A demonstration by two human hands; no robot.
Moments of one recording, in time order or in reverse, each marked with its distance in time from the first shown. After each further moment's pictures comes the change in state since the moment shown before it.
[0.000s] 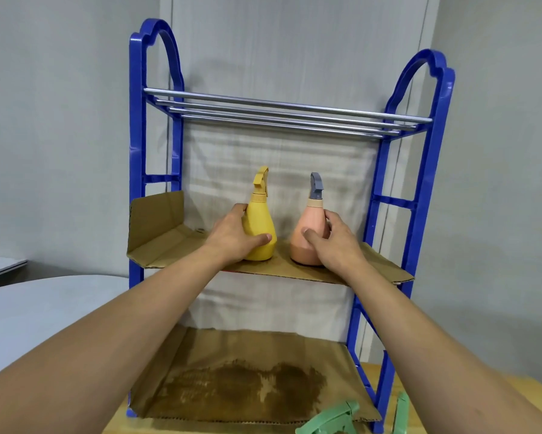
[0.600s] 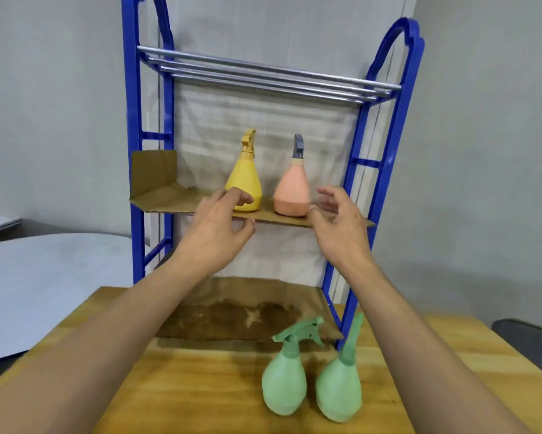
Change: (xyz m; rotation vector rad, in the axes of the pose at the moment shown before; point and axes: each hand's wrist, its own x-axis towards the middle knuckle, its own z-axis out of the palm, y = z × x) left_hand -0.137 0.012 -0.012 0.036 0.128 0.306; right_hand -0.119 -0.006 -0.043 0.087 0.154 -0.119
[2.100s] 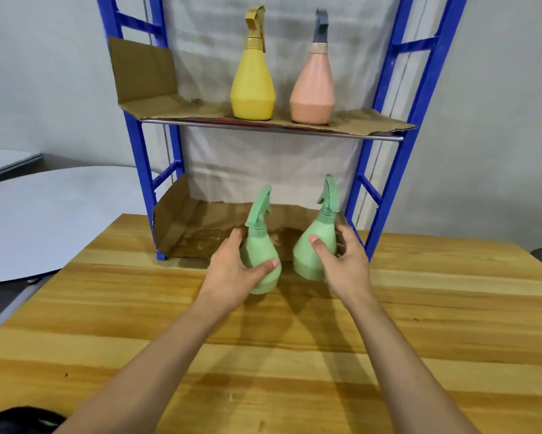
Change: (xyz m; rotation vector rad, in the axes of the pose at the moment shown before) left_hand -0.152 -0.057 0.107 -0.253 -0.238 -0.499; right_hand -0.134 0.152 0.059 0.134 -0.123 0.379
